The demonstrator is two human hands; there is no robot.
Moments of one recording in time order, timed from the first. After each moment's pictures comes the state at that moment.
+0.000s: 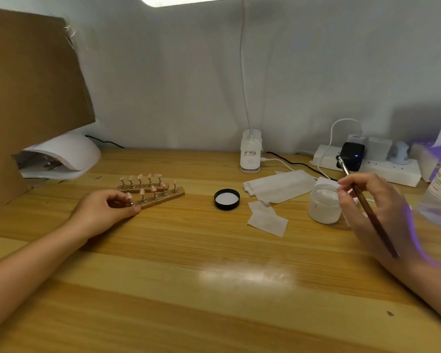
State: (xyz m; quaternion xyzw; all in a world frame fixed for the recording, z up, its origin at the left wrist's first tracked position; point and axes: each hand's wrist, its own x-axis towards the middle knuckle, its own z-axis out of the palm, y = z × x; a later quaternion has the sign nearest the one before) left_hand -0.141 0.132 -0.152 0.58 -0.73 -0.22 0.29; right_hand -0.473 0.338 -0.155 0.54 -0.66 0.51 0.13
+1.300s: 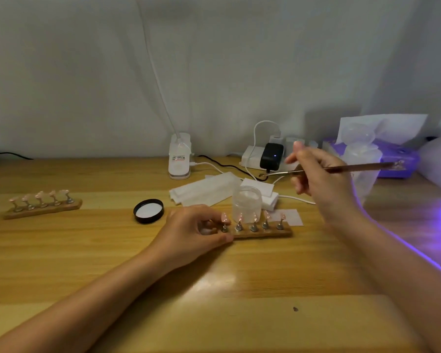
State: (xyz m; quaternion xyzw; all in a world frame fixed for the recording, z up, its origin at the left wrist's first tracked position) left_hand -0.339 0.232 -0.169 0.22 -0.88 -0.36 0.24; right_hand -0.515 0.349 -0.117 0.39 -0.61 0.68 -0.12
